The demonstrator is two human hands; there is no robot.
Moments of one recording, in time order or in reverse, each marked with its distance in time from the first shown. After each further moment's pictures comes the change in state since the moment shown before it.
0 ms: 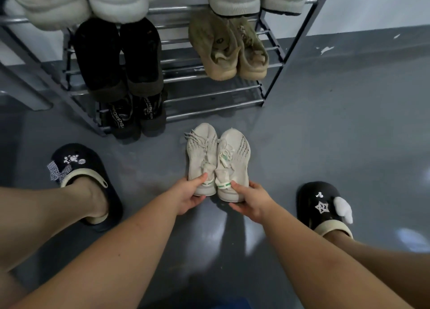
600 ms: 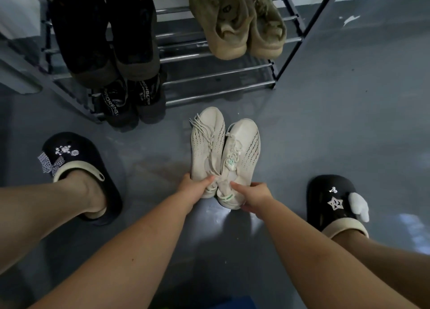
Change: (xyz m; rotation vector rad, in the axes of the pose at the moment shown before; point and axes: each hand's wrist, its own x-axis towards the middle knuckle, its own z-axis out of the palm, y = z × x) left_hand 0.039 -0.027 -0.007 0.407 0.258 0.071; right_hand 0.040 0.017 -0.004 -0.402 0.219 0.019
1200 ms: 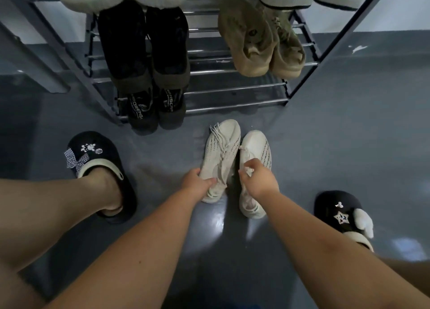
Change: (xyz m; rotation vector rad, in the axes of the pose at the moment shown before) left_hand -0.016 0.022 -0.032 0.126 0.099 0.220; right_hand -0.023 -0.051 0.024 -0.707 0.165 -0.552
